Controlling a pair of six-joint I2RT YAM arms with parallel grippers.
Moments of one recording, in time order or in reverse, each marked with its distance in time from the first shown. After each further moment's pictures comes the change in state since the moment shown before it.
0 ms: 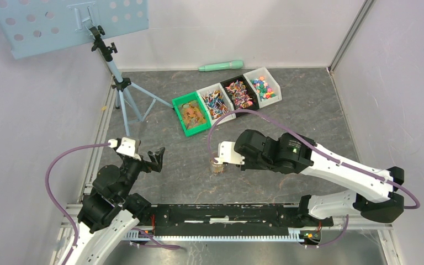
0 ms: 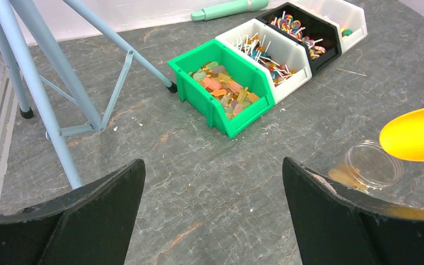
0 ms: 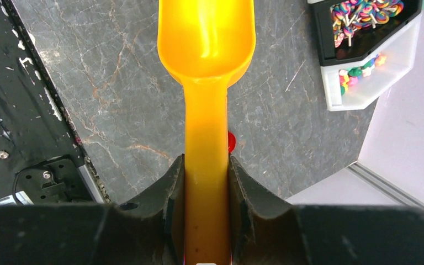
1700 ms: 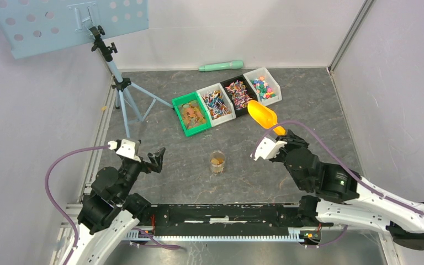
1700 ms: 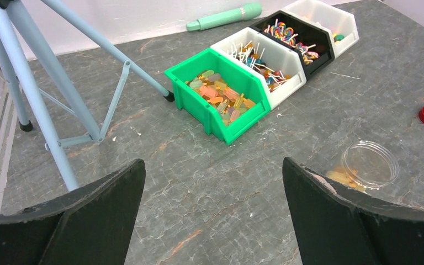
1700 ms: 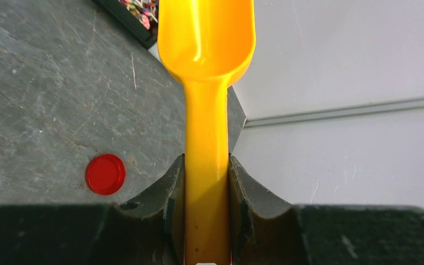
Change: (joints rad) left arm 0.000 -0.026 -0.011 0.022 0.024 0.029; right arm -0.010 -0.579 -0.512 0.591 0.542 -0.255
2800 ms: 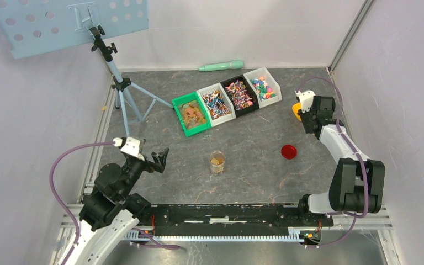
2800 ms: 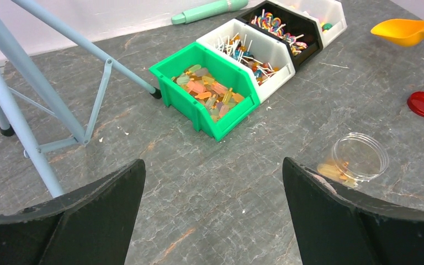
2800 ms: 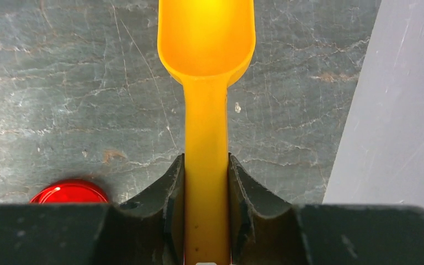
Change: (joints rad) left arm 0.000 0.042 0.000 0.011 0.050 0.000; right arm -1.278 0.734 -0.013 0.355 -0.774 0.220
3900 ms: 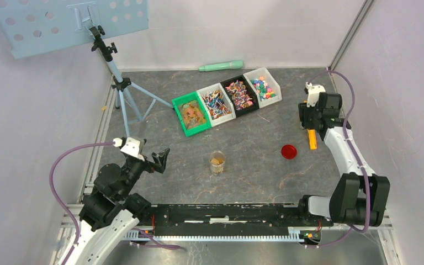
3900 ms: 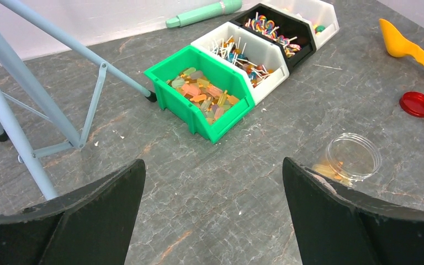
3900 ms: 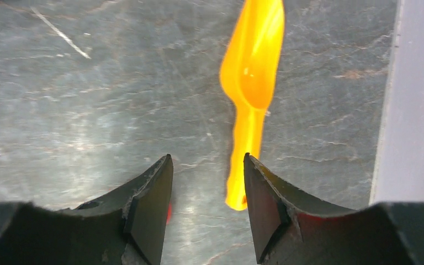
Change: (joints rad) left arm 0.000 0.004 0.000 0.011 0.024 0.000; right arm -0.031 -0.091 0.045 -0.066 -0.147 0.211
